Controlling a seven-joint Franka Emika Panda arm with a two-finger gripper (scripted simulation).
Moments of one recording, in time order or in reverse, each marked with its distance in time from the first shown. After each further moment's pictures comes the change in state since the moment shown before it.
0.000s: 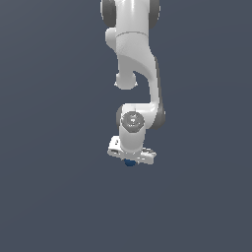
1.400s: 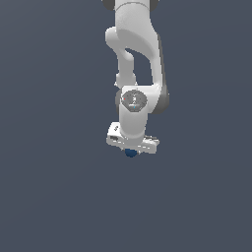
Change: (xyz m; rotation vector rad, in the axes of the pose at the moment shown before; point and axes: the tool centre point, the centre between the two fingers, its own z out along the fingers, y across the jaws) arm -0.017 0.002 -0.067 0.000 -0.001 0.000
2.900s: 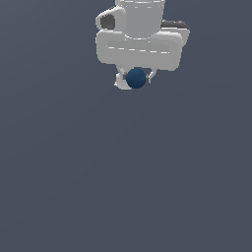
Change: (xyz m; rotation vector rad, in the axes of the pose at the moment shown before) arm -0.067 0.009 -0.309 0.000 0.003 0.001
